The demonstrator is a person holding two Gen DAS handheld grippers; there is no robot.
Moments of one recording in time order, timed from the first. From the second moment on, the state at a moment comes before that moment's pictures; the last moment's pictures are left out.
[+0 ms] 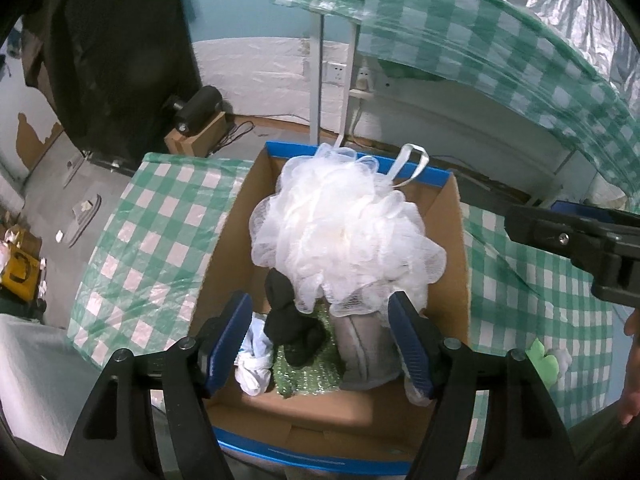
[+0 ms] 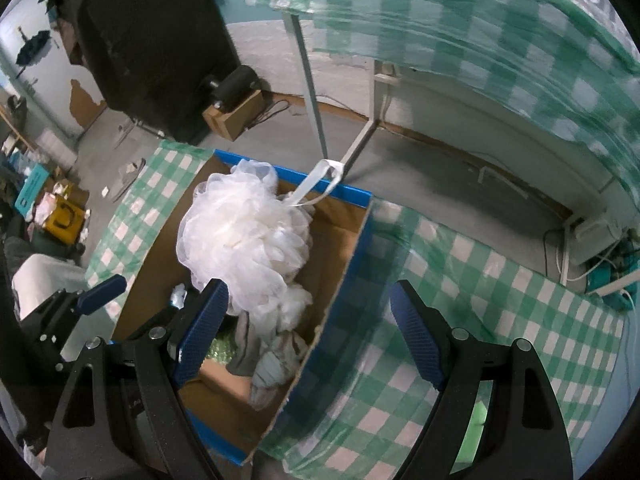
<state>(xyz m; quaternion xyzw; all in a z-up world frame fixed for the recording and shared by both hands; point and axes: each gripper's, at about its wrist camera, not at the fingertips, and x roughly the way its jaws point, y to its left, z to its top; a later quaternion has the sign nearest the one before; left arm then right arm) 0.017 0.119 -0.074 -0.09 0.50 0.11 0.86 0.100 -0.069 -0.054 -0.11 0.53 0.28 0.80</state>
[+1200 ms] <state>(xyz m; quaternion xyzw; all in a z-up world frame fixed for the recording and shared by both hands) 0.035 -0.024 -0.069 0.02 0.50 0.02 0.86 0.089 -0.238 -0.055 -0.03 0.54 0.18 0.82</state>
